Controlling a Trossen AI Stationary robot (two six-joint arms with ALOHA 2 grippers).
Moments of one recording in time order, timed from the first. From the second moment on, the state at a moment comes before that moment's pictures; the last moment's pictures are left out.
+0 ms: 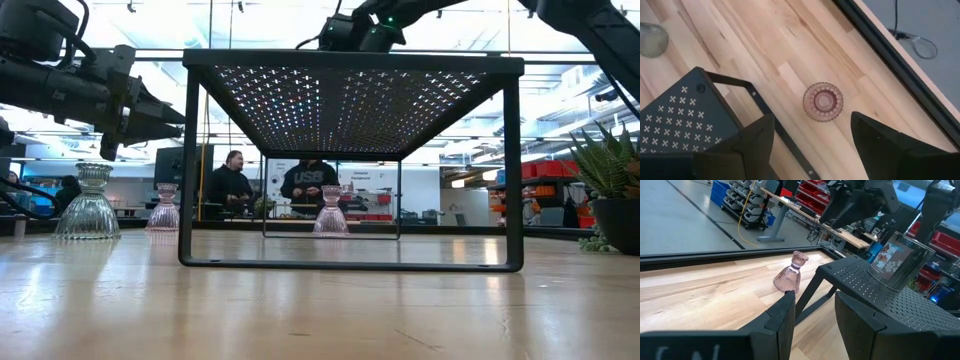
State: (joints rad) left arm 0.05 0.23 0.01 0.13 -0.55 -0.51; right arm -0.46 2.06 2.03 -1.07 -0.04 0.20
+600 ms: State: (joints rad) left arm 0.05 0.23 0.01 0.13 -0.55 -0.51; right arm -0.47 2.17 2.03 -1.05 -0.04 0.21
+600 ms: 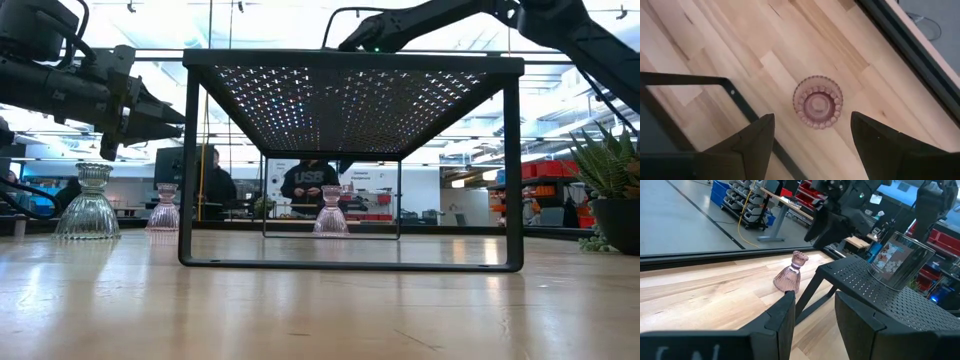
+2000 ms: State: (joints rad) left arm 0.05 0.23 0.01 0.13 -0.55 -0.51; right arm -0.47 2.23 2.03 -1.04 -0.02 0.18
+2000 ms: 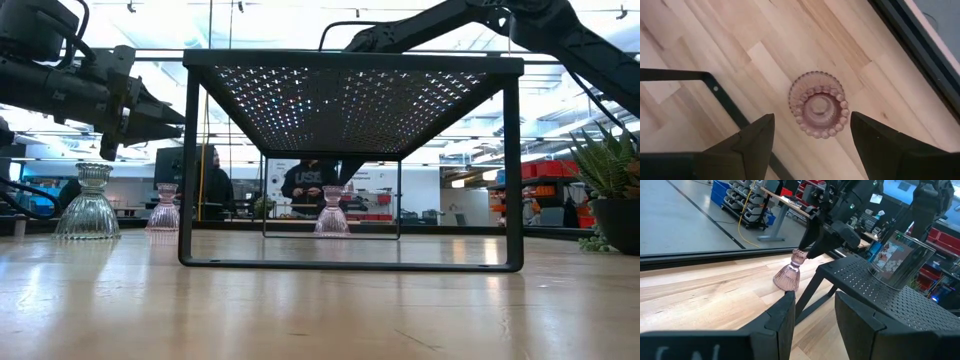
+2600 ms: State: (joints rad) left arm 0.05 0.23 0.01 0.13 -0.55 -0.51; right arm -0.47 2.23 1.95 -0.97 -0.01 0.18
